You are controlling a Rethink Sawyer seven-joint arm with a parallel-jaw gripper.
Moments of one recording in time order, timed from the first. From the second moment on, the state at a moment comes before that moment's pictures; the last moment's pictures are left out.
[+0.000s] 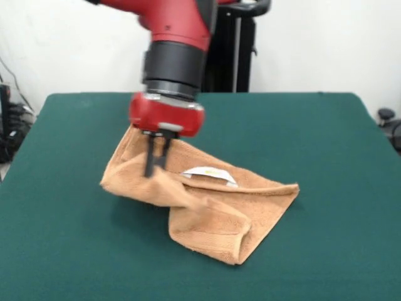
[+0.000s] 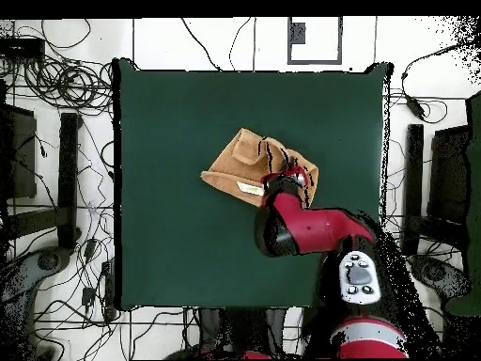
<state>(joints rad) -0.25 -0.52 -0.11 1.64 -0.53 -0.21 1.57</state>
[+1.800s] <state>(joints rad) -0.58 -0.59 0.21 1.64 -0.56 0.10 1.57</state>
